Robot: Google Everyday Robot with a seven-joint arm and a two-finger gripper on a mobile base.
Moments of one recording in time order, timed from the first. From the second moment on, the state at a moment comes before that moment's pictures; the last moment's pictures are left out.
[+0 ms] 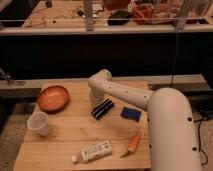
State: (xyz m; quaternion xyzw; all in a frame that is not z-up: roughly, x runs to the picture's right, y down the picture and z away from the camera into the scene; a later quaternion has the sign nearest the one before) arm -0.052 0.105 0.928 -0.26 -0.18 -0.24 0.92
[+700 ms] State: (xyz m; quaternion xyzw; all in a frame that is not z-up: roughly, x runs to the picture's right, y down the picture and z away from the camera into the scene) arm -0.049 0.113 0.924 -0.26 -0.18 -0.24 0.92
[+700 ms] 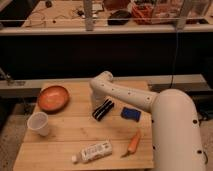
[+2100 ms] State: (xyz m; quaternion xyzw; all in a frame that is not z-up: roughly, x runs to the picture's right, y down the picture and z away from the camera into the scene) arm -0.046 0.123 0.918 -0.27 -0.19 -0.25 0.91
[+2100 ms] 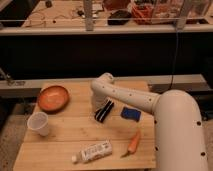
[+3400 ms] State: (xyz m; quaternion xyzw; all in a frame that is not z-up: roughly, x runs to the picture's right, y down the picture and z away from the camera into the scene) arm -0.043 0.126 0.917 -0.28 -0.19 -0.25 0.91
